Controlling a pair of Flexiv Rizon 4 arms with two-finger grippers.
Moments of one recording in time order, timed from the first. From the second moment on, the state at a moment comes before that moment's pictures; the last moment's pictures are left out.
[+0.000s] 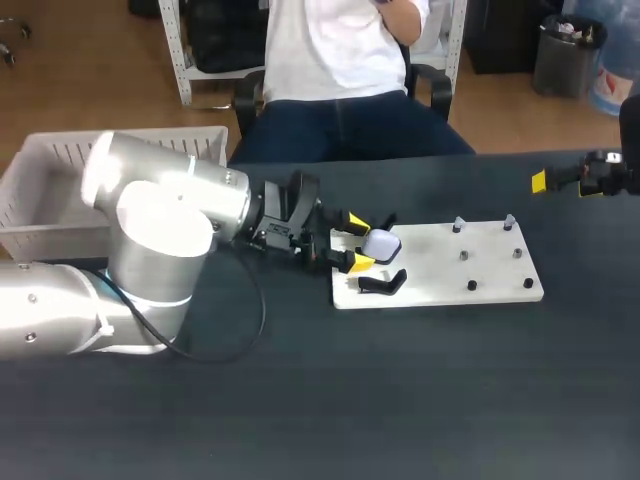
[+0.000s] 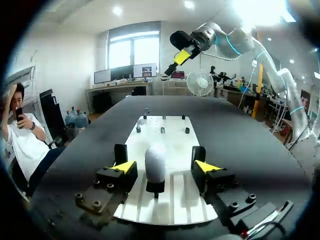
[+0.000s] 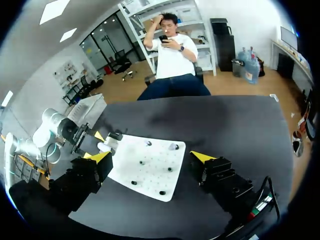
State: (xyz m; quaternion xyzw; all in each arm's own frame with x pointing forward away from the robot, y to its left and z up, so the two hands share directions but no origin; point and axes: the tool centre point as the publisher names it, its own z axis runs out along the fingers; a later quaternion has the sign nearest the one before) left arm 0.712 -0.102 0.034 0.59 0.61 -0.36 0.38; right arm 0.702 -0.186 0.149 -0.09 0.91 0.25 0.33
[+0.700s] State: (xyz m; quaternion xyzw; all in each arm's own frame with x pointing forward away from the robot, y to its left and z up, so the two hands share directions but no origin) left arm 0.722 -0.114 0.020 0.59 0.61 -0.39 0.36; right arm 0.702 -0.186 0.149 -0.09 0.91 0.25 0.33
